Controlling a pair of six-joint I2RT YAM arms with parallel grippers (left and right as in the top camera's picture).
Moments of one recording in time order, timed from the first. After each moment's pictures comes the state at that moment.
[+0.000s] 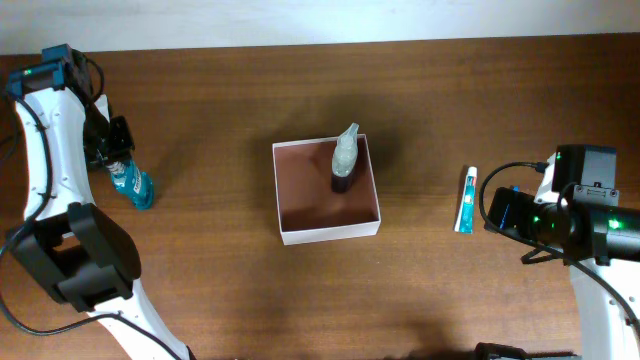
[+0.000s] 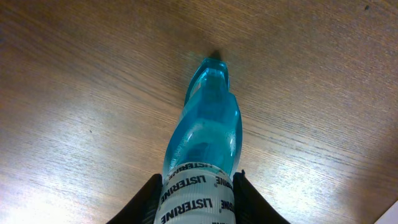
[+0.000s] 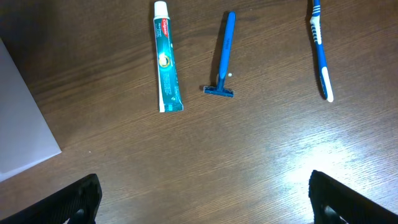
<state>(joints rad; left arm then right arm) 0.29 2.12 2.06 -1.47 -0.08 -0.07 -0.20 1.13 1.17 -1.22 0.04 0.18</state>
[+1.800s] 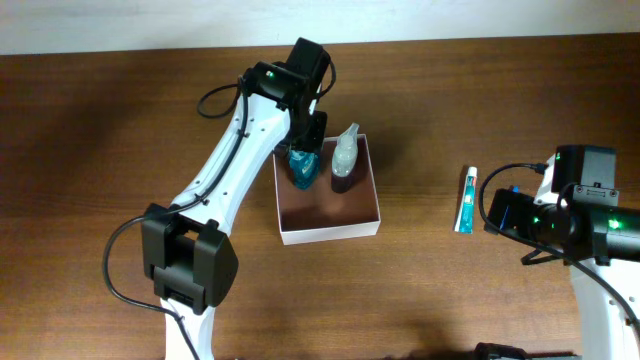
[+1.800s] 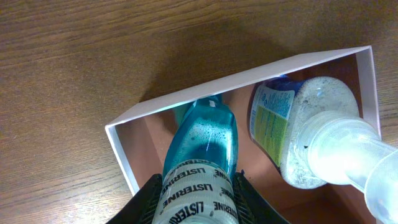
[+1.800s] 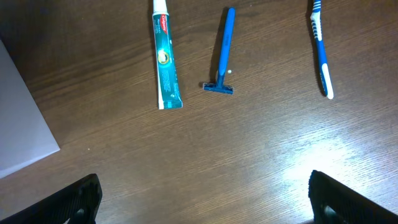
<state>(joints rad) -0.46 2.13 2.06 -1.25 -0.03 -0.25 -0.20 1.13 1.17 -1.23 0.04 0.18</state>
